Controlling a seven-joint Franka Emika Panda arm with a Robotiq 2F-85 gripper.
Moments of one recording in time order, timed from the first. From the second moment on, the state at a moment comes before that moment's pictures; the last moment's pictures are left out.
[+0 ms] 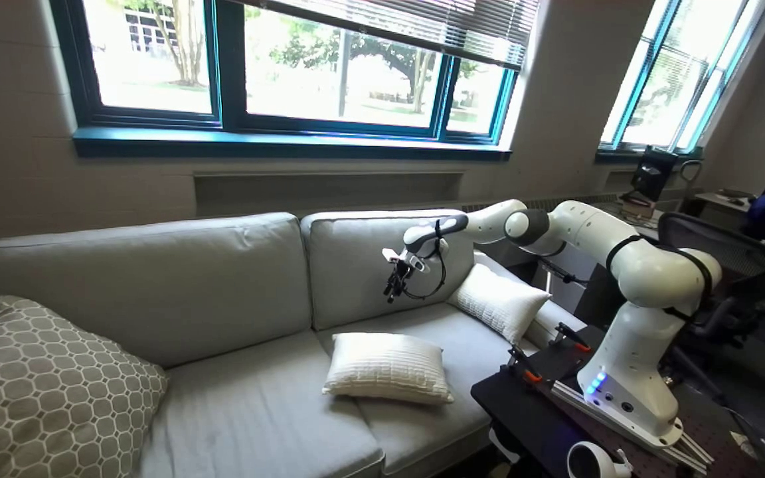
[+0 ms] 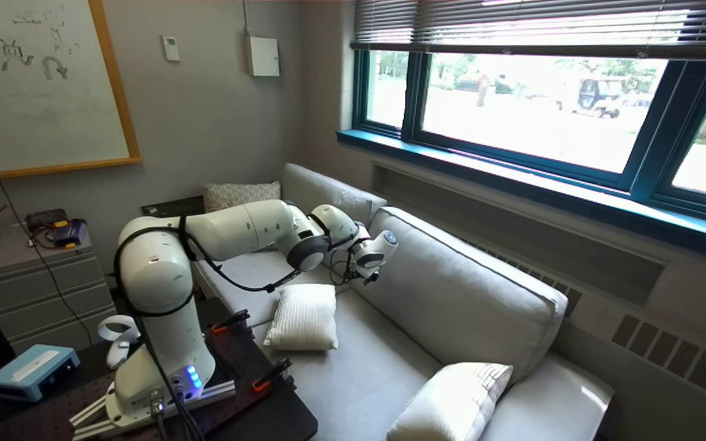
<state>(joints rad) -0.10 1.47 0.36 -0.90 0.16 2.30 1.89</state>
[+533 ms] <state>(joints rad) 0.02 1.47 0.26 -0.92 0.41 2.19 1.98</state>
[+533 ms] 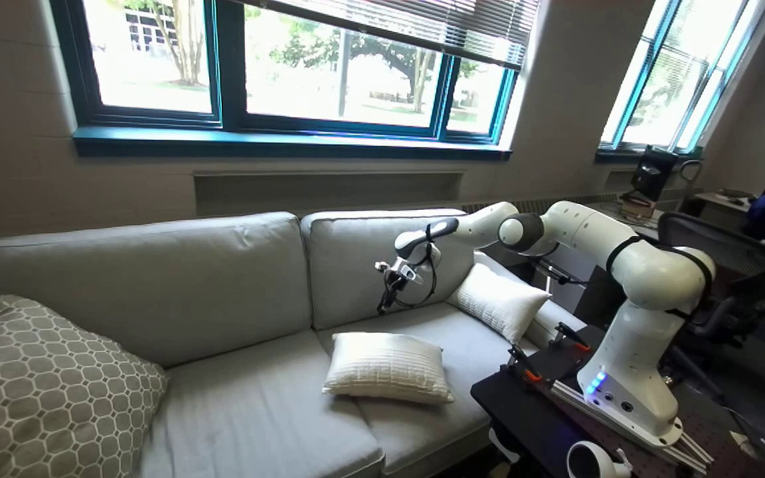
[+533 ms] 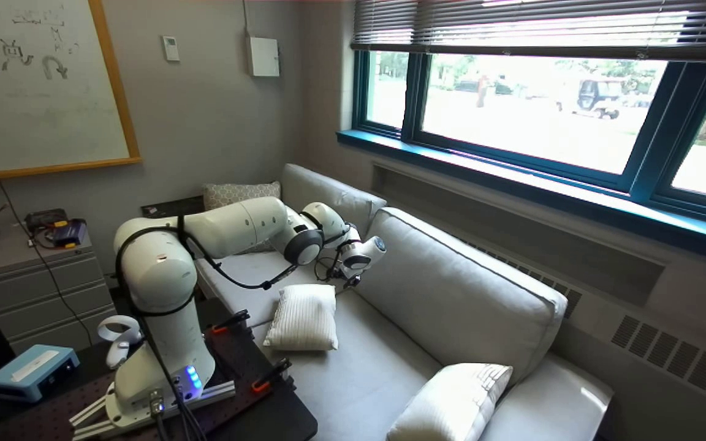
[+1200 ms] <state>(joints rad) 0.16 1.47 0.03 -0.93 0.36 2.12 2.38</state>
